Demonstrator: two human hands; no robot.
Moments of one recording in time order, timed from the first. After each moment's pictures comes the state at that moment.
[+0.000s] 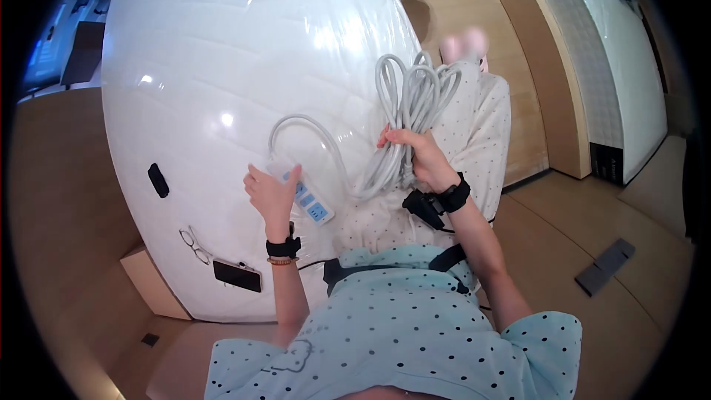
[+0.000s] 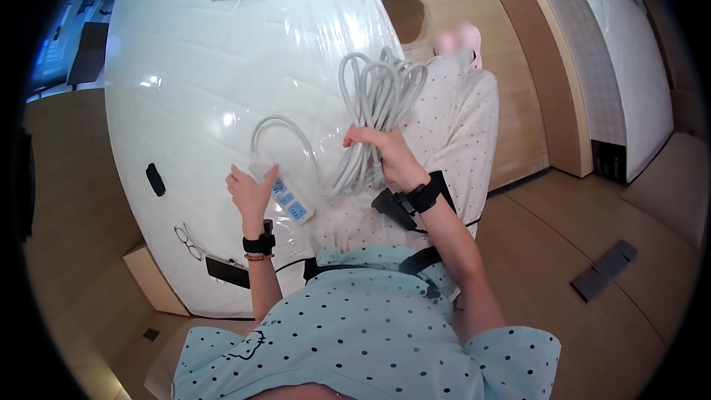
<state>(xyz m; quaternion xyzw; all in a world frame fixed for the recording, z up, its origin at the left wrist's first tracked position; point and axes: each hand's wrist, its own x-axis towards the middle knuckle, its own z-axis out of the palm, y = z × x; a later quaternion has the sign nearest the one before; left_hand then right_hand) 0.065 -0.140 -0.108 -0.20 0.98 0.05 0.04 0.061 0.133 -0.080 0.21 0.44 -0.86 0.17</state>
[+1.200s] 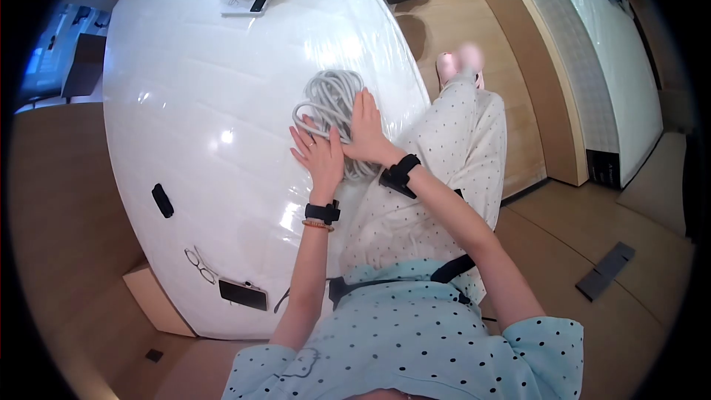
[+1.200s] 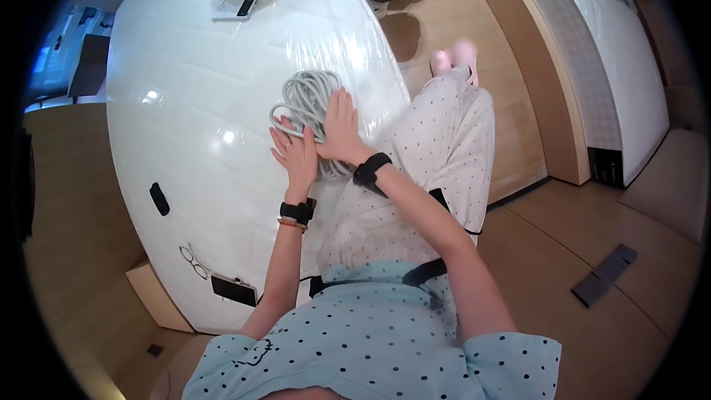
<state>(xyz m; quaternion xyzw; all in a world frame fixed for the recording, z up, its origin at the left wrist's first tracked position) 0.000 -0.045 -0.152 -0.05 0.95 0.31 0.06 -0.013 0.072 -0.162 -0.01 0.92 -0.39 0.01</state>
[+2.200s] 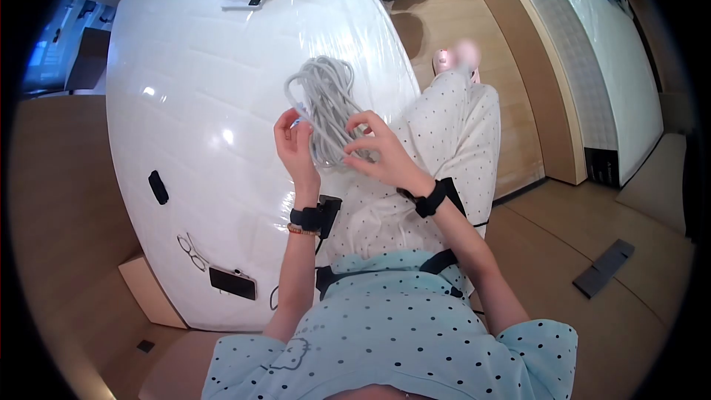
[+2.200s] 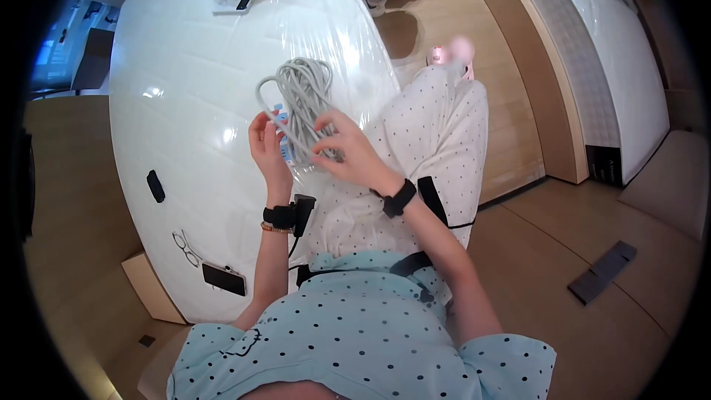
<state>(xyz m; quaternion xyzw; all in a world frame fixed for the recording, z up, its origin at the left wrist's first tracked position) 0.014 -0.050 -0.098 -0.05 0.65 0.75 -0.03 0.048 0.117 -0.080 -0.17 0.78 -0.60 -0.04</state>
